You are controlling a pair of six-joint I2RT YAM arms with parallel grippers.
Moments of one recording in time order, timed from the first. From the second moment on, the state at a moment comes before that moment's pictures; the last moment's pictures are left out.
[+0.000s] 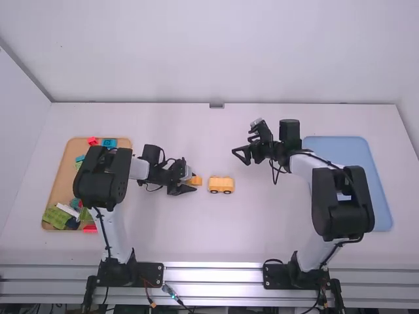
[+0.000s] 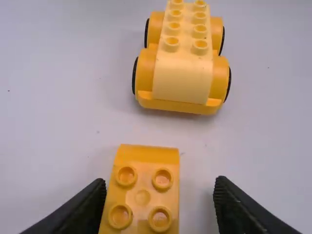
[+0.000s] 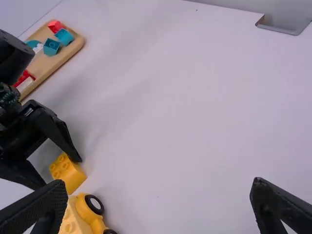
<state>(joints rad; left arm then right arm) -0.04 2.07 0.87 -0.06 1.03 1.23 0.10 1.82 0.95 0.09 -0.82 -0.23</state>
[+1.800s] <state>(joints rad) 0.02 2.07 0.88 -0.14 1.03 1.32 0.14 1.62 0.51 0.54 -0.91 -0.52</state>
